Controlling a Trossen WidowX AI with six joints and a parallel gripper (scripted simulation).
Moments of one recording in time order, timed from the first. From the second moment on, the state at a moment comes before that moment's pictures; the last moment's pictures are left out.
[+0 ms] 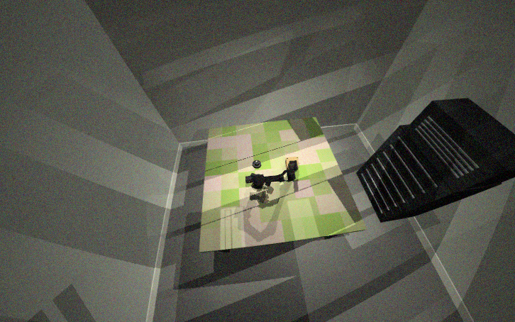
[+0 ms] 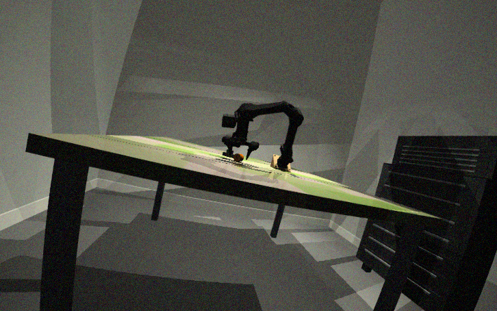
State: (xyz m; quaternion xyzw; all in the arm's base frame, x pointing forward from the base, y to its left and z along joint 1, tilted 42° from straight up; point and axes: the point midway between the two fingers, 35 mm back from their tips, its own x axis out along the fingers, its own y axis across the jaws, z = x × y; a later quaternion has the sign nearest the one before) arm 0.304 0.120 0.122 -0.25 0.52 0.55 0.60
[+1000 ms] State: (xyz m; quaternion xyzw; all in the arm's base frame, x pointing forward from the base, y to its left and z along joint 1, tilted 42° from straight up) arm 0.303 0.125 0.116 -0.25 0.52 0.55 0.60
